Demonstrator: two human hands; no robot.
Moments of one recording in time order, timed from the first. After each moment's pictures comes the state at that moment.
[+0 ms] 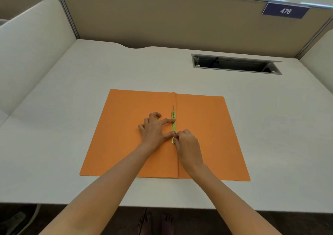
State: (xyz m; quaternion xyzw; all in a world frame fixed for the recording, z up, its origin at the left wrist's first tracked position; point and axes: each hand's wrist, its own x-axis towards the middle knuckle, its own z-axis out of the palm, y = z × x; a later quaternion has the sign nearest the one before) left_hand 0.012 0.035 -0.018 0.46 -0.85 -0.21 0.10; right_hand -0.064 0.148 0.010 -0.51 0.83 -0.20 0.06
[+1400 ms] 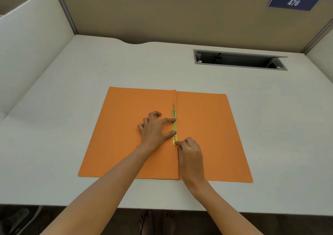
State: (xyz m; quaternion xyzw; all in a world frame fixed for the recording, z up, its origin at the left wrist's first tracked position) left_hand 0.012 0.034 -0.019 0.46 -0.85 -0.22 0.11; right_hand -0.049 0.173 -0.005 -0.49 0.83 -0.27 0.02
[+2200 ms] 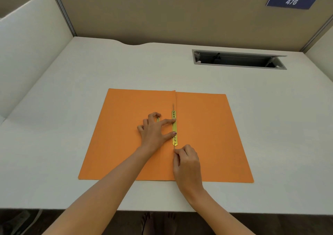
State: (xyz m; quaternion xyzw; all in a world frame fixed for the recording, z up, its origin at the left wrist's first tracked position) left_hand 0.012 0.034 -0.020 0.46 -0.85 -0.23 0.11; right_hand -0.033 0.185 -0.011 -0.49 0.81 -0.32 0.02
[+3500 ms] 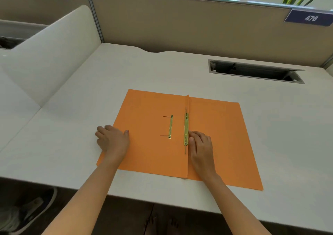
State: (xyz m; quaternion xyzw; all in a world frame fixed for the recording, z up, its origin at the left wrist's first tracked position) left_hand 0.139 0.019 0.005 0.76 -0.62 -0.16 0.11; right_hand -0.077 0.160 -0.028 -0.50 0.78 -0.38 0.05
